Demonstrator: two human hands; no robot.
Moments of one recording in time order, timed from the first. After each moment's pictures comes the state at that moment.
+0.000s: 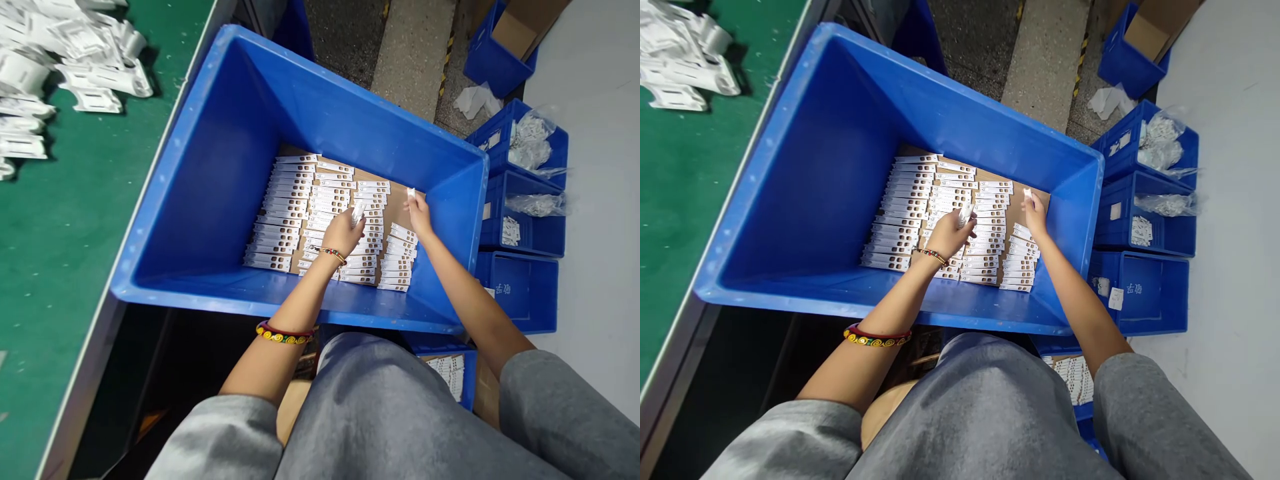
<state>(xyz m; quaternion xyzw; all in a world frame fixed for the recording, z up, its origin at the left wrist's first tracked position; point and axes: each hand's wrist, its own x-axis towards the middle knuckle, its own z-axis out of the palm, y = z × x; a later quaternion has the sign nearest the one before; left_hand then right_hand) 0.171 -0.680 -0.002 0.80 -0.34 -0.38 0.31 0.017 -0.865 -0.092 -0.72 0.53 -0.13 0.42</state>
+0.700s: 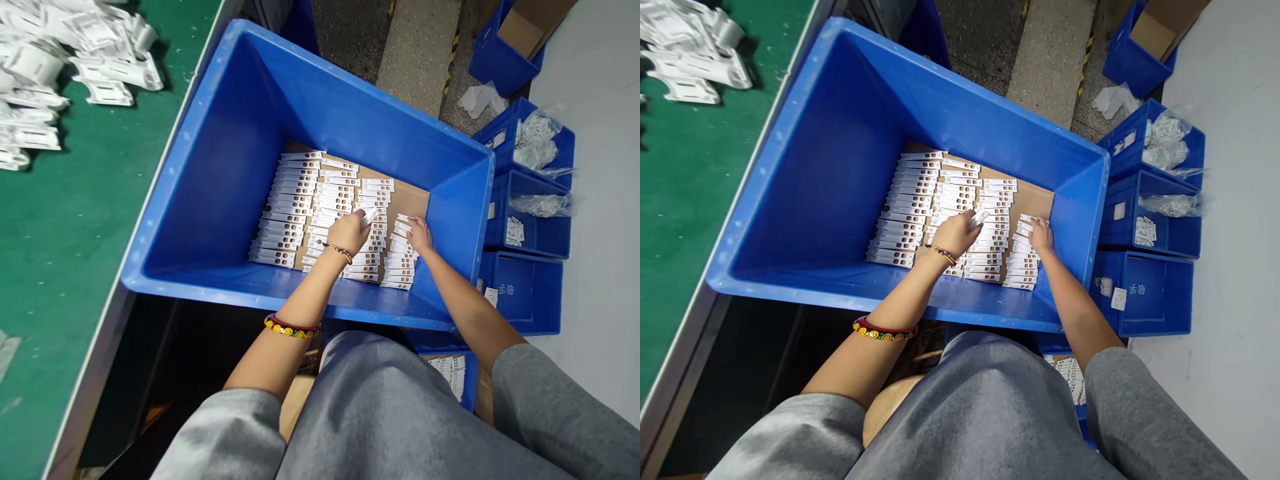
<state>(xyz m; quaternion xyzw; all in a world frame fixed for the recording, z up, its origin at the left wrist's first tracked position) 0.167 -0.678 0.010 0.82 -0.42 -0.36 0.13 -0.040 -0.846 -0.136 -0.85 0.48 0.11 0.17</state>
